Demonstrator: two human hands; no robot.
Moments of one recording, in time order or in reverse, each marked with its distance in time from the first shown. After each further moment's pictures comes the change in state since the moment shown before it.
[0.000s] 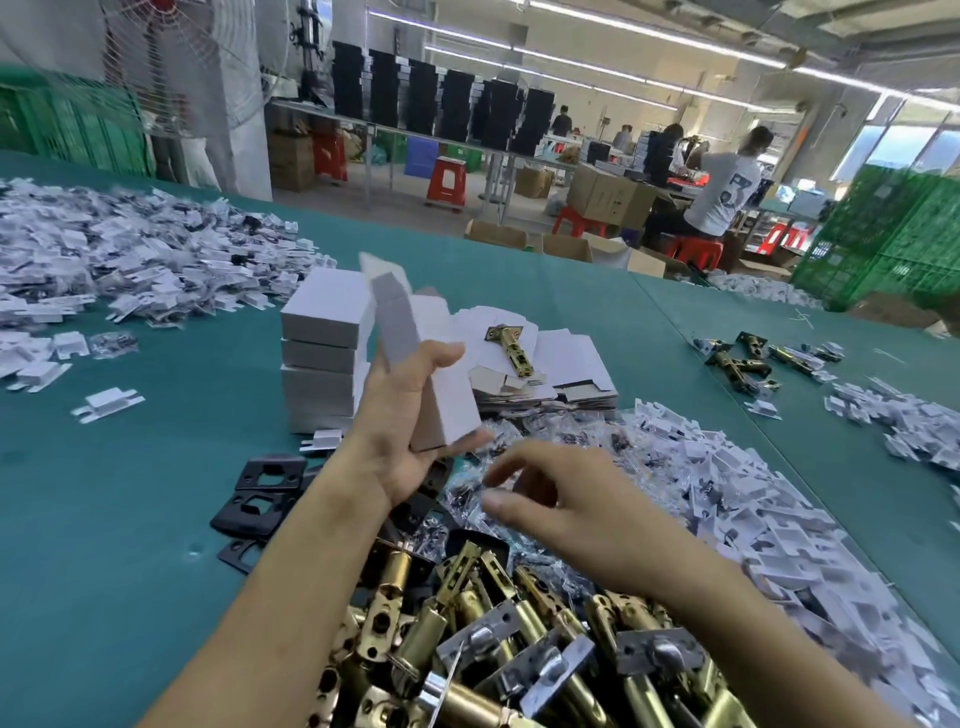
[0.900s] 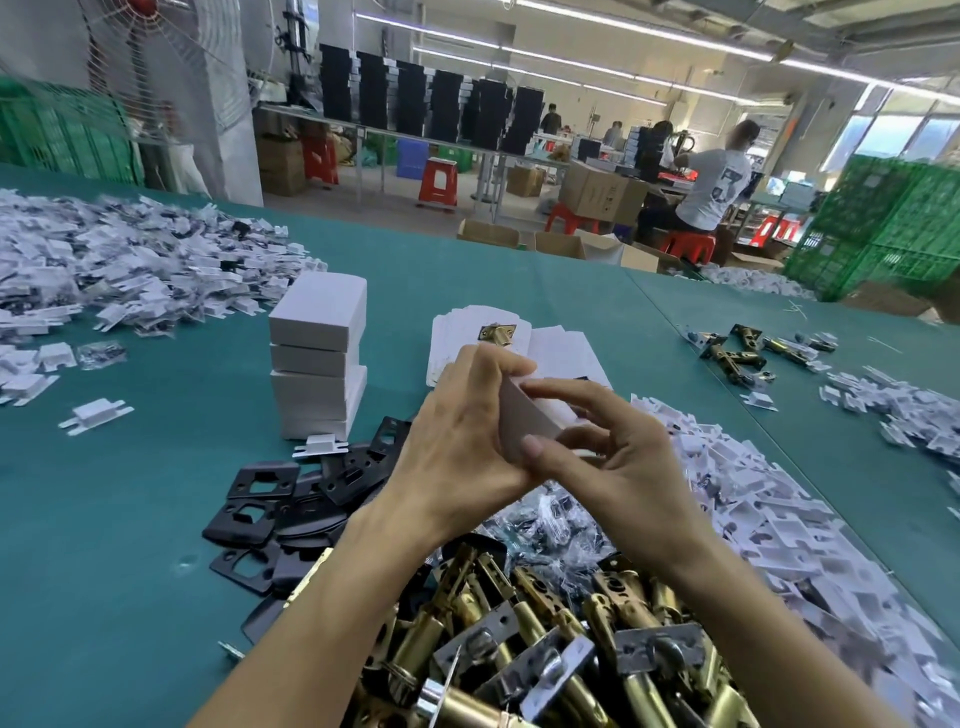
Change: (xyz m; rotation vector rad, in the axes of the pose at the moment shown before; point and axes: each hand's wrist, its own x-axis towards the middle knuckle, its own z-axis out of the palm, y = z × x) left_hand -0.016 -0.031 0.015 1.053 -0.244 0.794; right_hand -0.003 0.014 -0.006 0.483 0.430 -0.164
